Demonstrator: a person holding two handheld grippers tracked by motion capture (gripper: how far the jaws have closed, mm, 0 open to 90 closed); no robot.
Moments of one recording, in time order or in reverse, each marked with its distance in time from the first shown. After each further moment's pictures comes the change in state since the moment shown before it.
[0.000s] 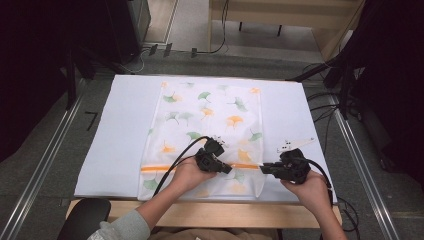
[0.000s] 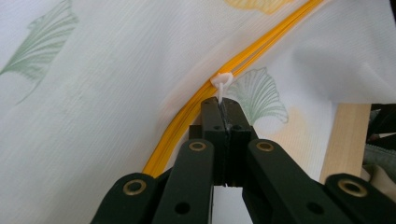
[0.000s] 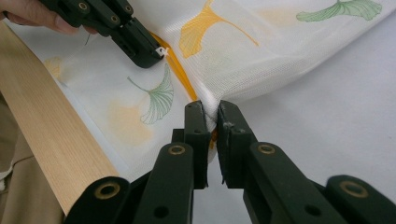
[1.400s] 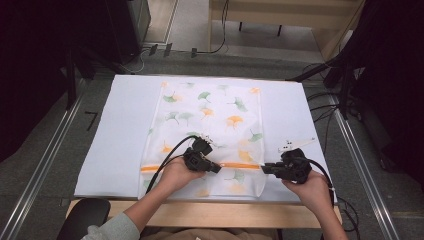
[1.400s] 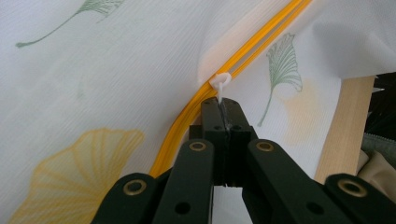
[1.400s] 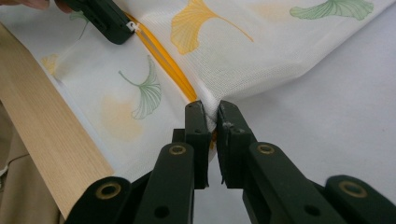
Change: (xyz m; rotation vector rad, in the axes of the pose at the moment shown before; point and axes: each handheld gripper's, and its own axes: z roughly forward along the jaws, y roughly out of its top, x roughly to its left) left arm 0.014 -0.017 -0.024 0.014 0.008 -0.028; right arm -0.003 -0.002 -0.001 0.013 -0.008 0.012
